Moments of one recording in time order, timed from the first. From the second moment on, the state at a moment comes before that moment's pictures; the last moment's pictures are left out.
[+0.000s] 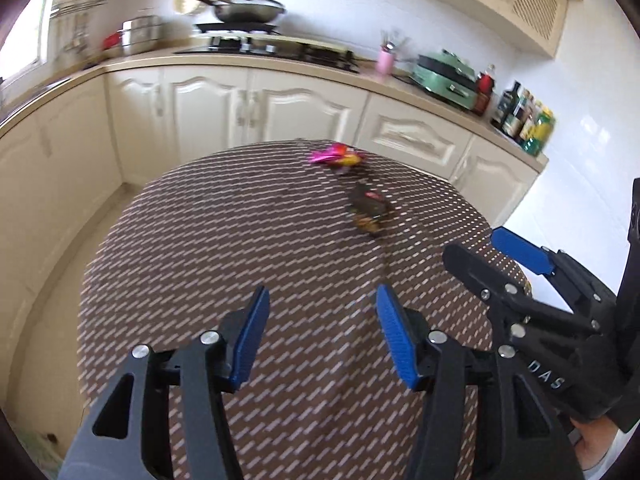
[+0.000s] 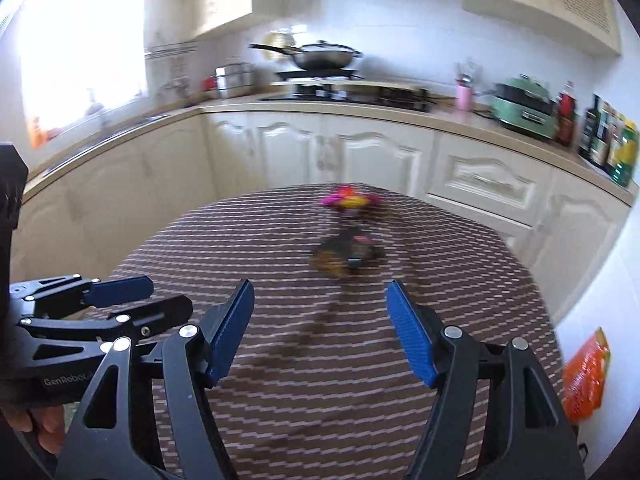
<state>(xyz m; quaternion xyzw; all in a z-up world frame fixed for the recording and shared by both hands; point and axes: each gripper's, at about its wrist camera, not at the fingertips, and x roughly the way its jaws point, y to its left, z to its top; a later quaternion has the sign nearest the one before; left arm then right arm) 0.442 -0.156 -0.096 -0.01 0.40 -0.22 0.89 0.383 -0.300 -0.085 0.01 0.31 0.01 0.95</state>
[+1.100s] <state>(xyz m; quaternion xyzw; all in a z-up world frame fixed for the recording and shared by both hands) 0.591 -0.229 -0.107 0.06 0.38 -0.19 0.90 0.522 -0.349 -0.110 0.04 0.38 0.02 0.92</state>
